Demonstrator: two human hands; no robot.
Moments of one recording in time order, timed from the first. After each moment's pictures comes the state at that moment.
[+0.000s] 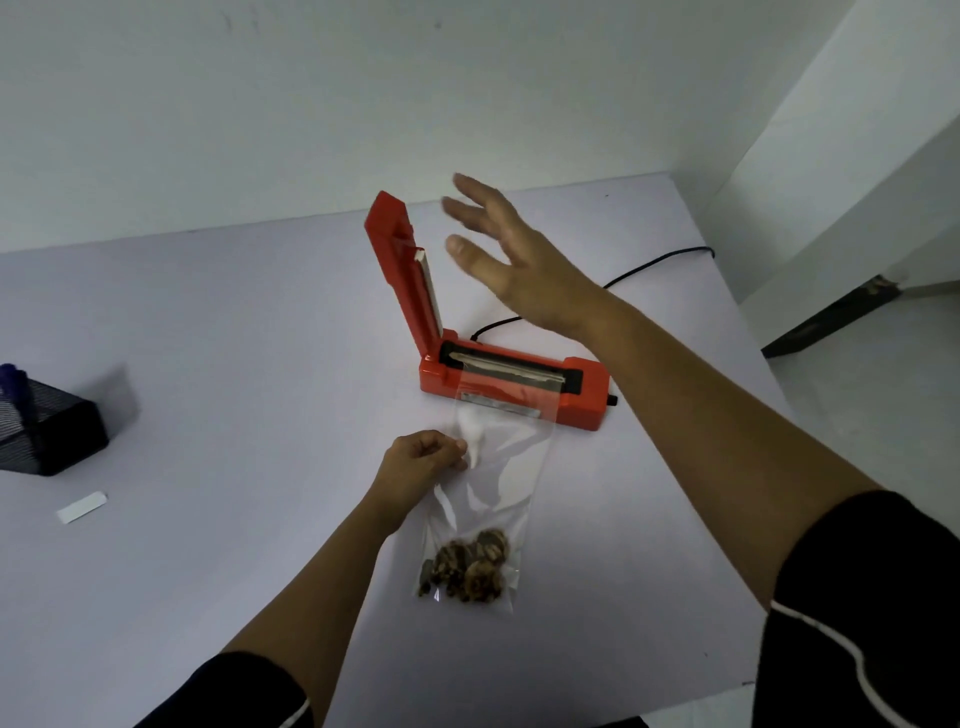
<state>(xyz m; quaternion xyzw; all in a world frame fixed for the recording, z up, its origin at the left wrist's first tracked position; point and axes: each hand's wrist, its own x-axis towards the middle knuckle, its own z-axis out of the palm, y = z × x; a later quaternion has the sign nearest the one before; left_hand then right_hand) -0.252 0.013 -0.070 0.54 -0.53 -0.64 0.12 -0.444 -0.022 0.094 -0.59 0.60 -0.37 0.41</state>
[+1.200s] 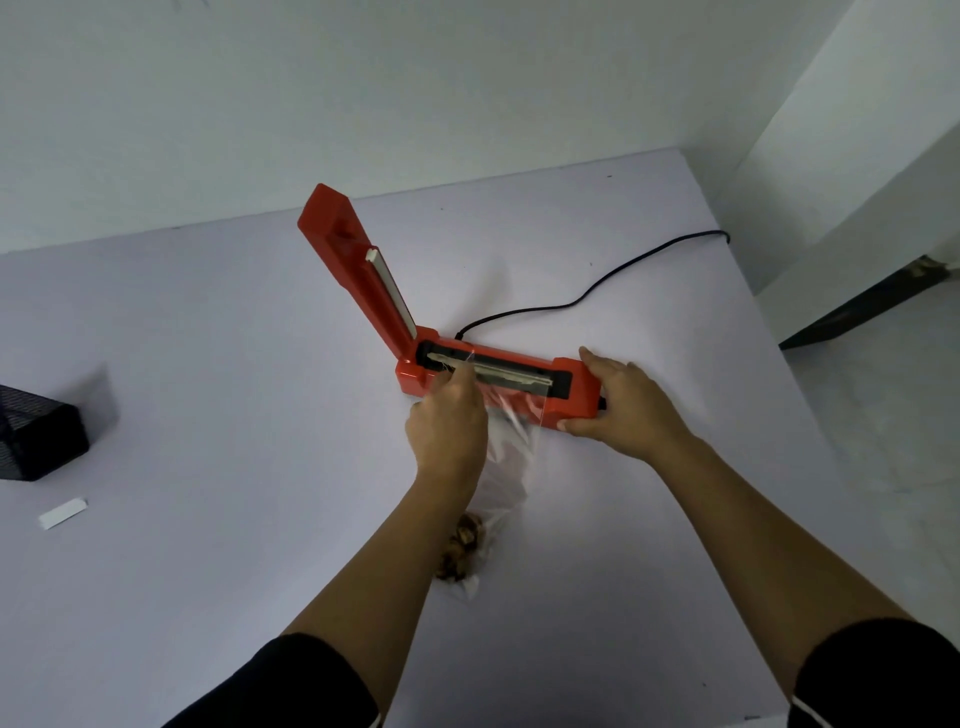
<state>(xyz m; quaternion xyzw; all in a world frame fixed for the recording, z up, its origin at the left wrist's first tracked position) -0.352 0.014 -0.043 0.59 -0.75 -0.20 0.21 -0.534 0.075 -0.046 -0.53 0.78 -0.12 0.30</state>
